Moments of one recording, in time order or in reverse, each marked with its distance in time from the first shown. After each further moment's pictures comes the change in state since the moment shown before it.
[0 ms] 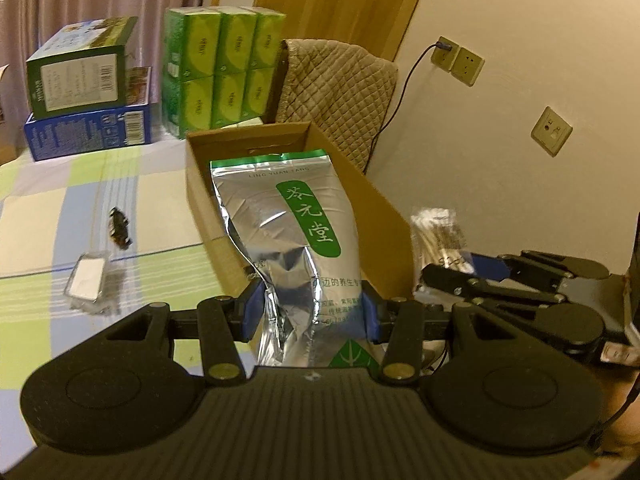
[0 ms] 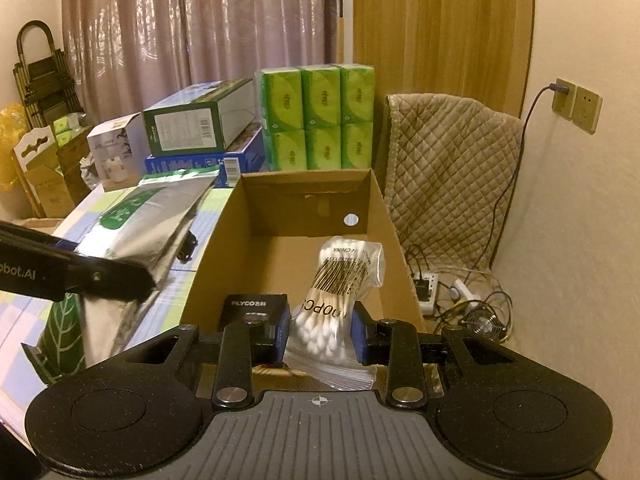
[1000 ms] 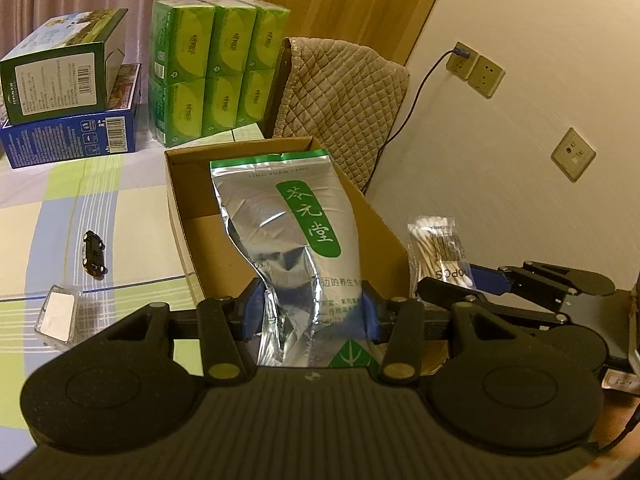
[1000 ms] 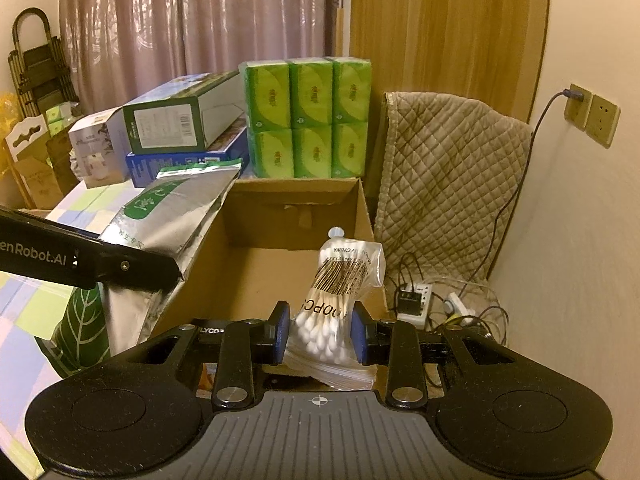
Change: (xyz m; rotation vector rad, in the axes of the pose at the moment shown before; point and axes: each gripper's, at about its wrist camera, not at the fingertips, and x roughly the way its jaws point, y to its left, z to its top) left arm 0.059 0.004 0.046 -0.046 0.013 0.001; right arm 0.048 -0.031 0.033 -0.033 0.024 -0.009
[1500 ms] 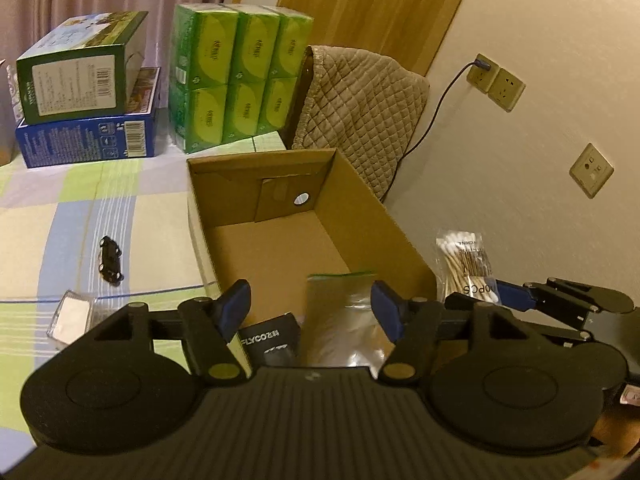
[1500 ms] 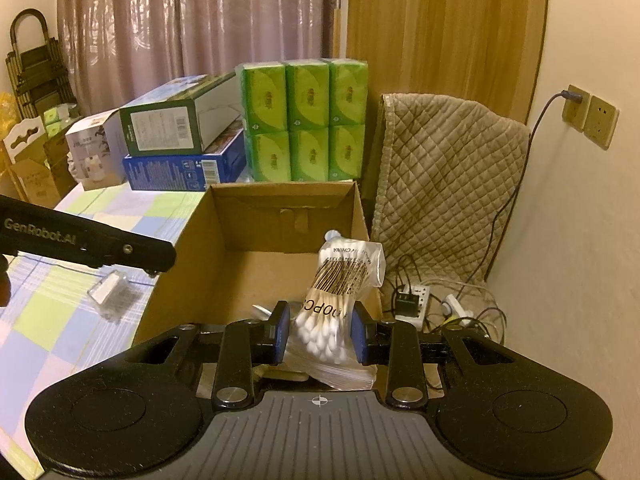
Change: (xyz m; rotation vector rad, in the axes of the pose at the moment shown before) left arm 0.003 0.014 0.006 -0.028 -0.020 0.044; right arm 0.000 0.000 0.001 0.004 0.000 -0.001
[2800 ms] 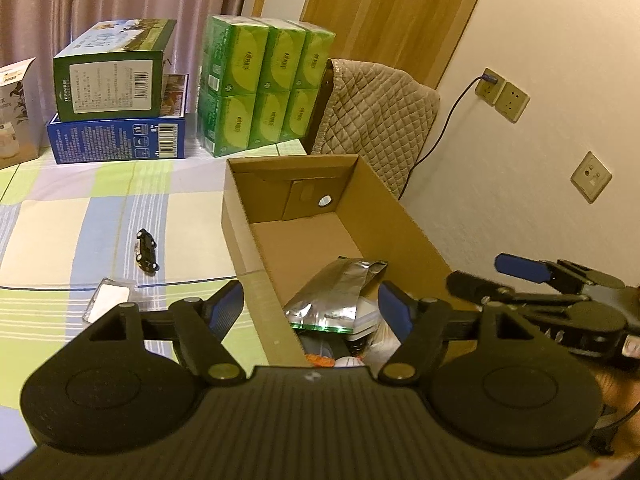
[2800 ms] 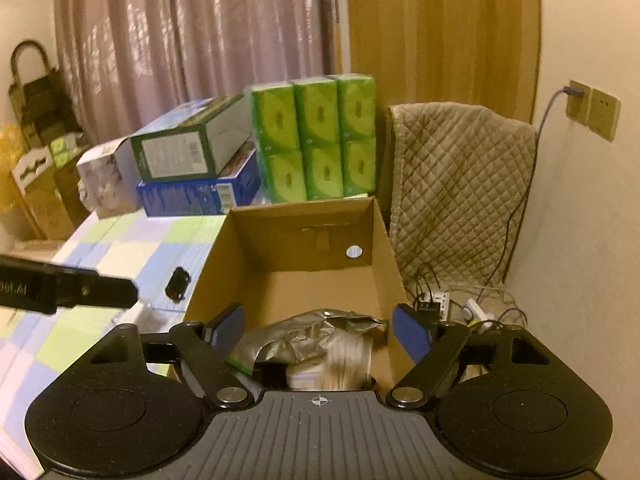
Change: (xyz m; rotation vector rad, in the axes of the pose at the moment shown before) left arm -0.041 0.026 -0.016 -0.019 -0.039 0.026; right arm -0.009 0.009 0.004 0.093 -0.048 0.033
